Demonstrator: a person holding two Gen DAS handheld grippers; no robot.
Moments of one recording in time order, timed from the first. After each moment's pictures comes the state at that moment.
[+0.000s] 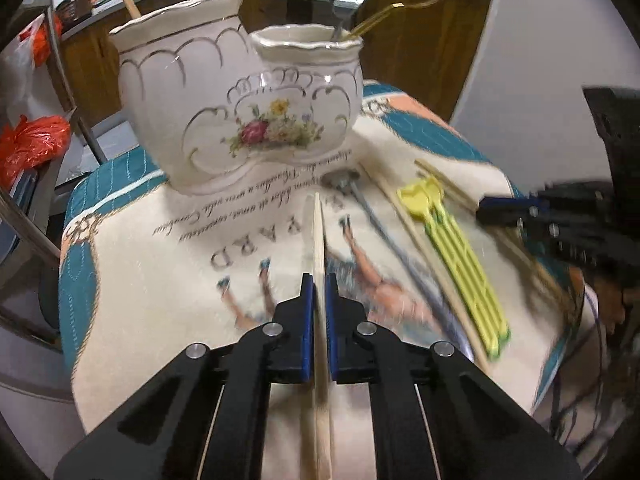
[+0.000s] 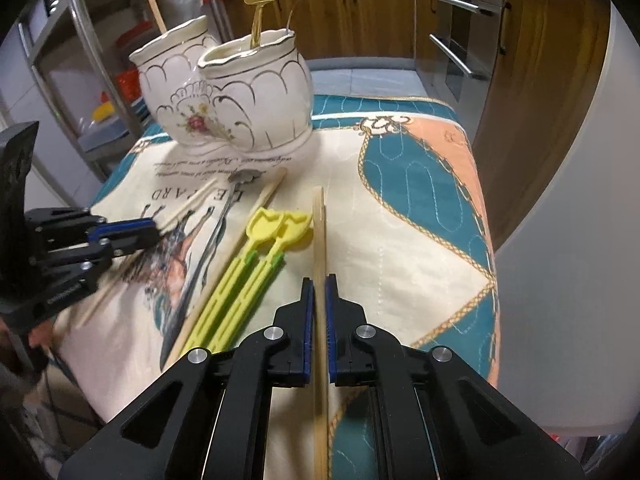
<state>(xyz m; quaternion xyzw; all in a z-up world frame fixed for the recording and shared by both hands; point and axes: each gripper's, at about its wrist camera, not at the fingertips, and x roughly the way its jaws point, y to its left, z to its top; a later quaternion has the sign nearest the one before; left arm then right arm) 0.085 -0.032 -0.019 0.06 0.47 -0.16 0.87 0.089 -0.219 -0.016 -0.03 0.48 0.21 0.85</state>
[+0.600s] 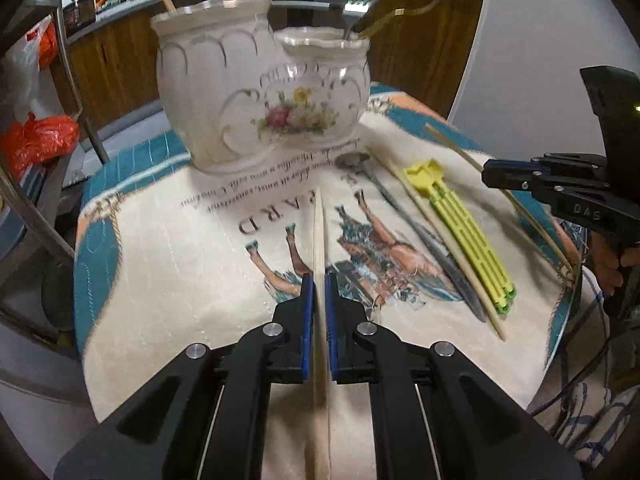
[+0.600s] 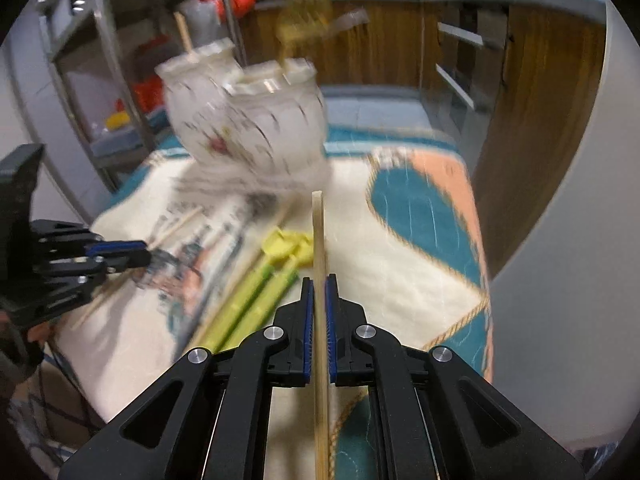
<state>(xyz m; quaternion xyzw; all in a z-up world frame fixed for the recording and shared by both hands) 0.058 -0.005 -0.015 0.05 0.43 -0.17 0.88 0.069 -0.218 0.004 -0.05 0.40 0.23 0.89</state>
